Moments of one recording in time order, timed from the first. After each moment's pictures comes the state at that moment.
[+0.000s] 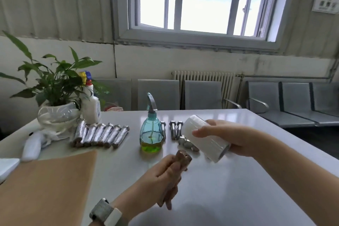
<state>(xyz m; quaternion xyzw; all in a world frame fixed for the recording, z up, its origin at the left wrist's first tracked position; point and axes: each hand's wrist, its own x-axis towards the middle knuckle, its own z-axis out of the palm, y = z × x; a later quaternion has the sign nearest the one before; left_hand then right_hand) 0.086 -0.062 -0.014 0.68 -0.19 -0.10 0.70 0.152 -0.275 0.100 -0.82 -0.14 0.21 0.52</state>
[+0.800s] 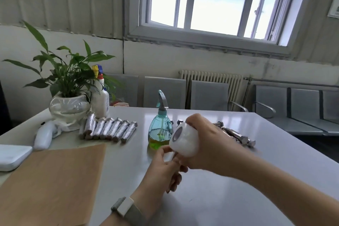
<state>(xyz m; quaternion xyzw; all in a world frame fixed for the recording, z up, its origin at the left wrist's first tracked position) 0.098 -0.067 -0.023 0.62 -0.05 0.02 0.78 0.111 -0.217 0.082 -0.92 -0.31 -0.14 0.20</state>
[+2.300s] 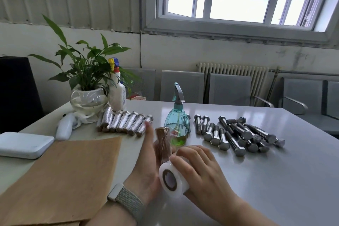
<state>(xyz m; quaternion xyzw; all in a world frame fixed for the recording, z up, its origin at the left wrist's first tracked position) 0.119 -0.026 -0.017 0.35 0.03 -0.07 0.93 0.135 -0.181 -0.031 -0.71 -0.53 -0.44 0.15</state>
